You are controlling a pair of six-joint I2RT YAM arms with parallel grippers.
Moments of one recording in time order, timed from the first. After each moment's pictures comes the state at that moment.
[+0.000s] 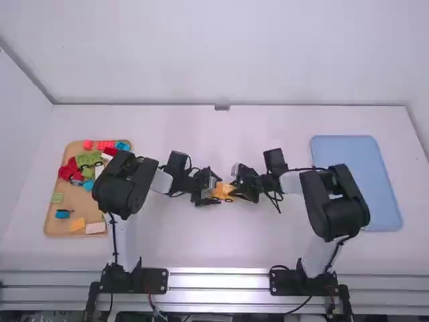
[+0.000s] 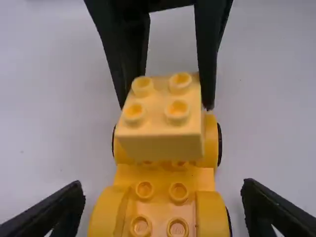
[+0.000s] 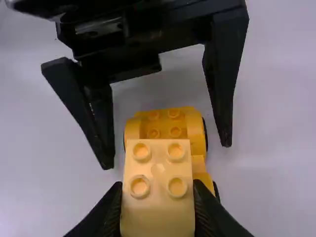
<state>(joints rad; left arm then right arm) -0.26 2.08 0.80 0.30 1.04 1.03 0.26 1.89 0.77 -0.03 -0.95 -0.91</state>
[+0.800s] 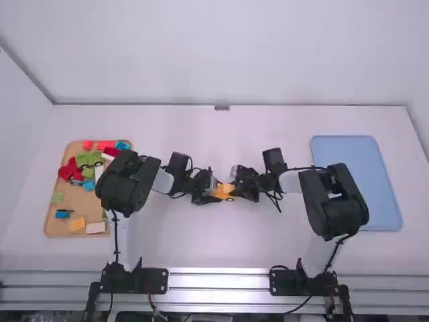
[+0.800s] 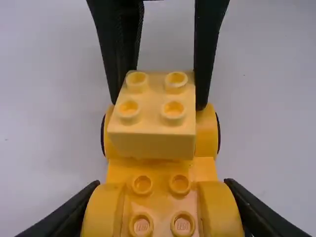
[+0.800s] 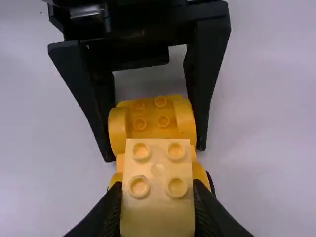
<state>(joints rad) -0.27 2.11 0.81 0.31 1.04 0.99 0.27 1.90 0.78 -0.03 -0.87 -1.00</state>
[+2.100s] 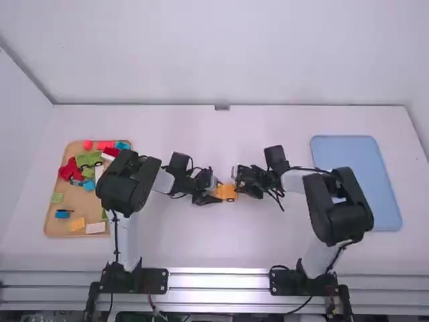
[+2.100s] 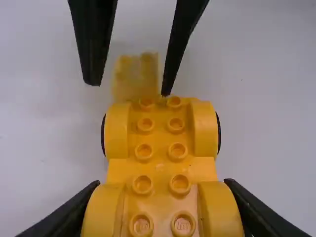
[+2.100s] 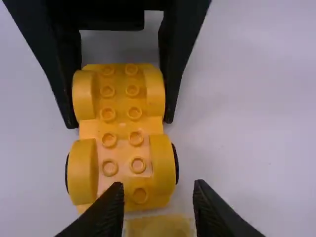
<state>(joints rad) -0.27 2.11 0.81 0.30 1.04 0.95 0.25 1.84 0.79 -0.09 -0.74 -1.10</state>
